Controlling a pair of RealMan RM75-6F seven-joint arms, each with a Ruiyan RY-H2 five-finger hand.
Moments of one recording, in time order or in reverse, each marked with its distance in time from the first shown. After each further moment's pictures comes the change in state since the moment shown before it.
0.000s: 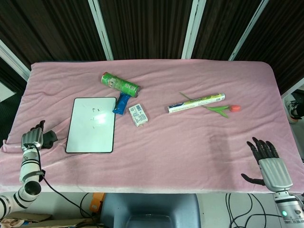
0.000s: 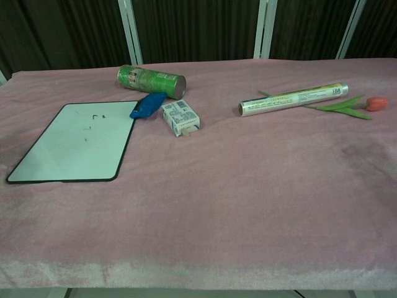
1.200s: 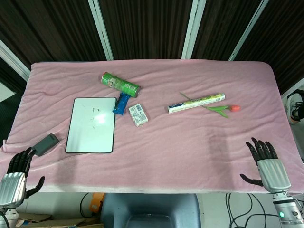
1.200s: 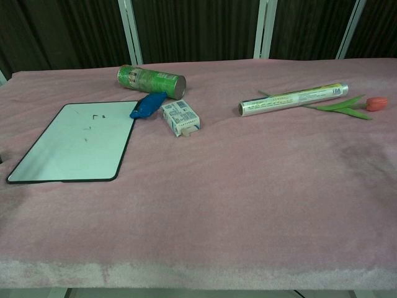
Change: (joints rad) left arm 0.529 0.107 0.349 -0.238 1.135 0.755 -0.537; right arm -0.010 -0.032 0.000 0.000 -0.006 0.025 -0.059
